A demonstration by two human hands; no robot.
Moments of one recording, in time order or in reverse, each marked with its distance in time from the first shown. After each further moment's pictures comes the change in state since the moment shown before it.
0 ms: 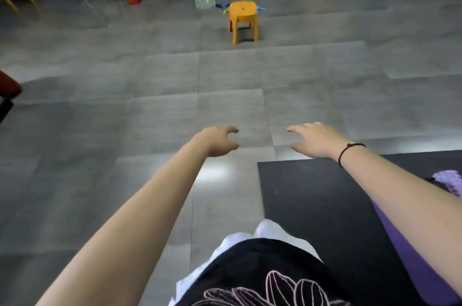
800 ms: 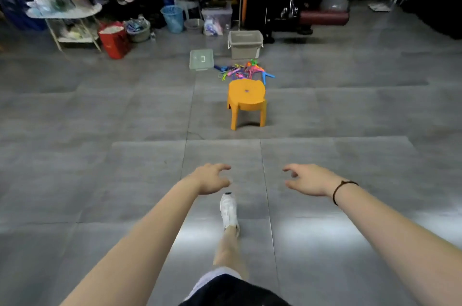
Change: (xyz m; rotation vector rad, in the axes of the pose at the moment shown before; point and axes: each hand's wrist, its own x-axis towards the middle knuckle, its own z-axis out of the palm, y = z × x) left_hand 0.816 -0.041 -0.473 -0.046 -0.080 -0.051; right_hand 0.851 0.200 -0.377 0.161 -0.182 0.018
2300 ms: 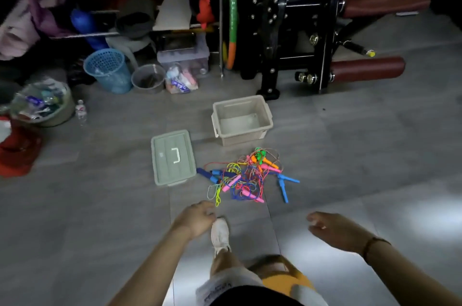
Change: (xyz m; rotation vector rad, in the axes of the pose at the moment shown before) left_hand 1.047 -0.082 -0.785 -0.238 -0.139 -0.140; right_hand 1.018 0.064 -0.708 0.180 -0.144 0.233
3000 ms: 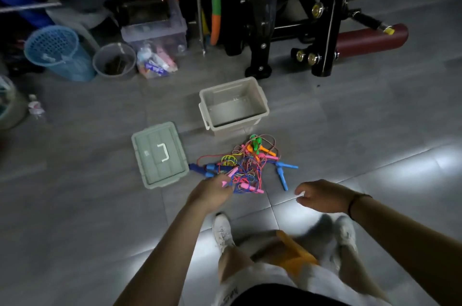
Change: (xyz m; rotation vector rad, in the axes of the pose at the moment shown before) left_hand 0.154 0.054 -0.089 0.003 -0.087 0.131; right_hand 0.144 -0.068 -0.101 -0.056 -0.133 0.041
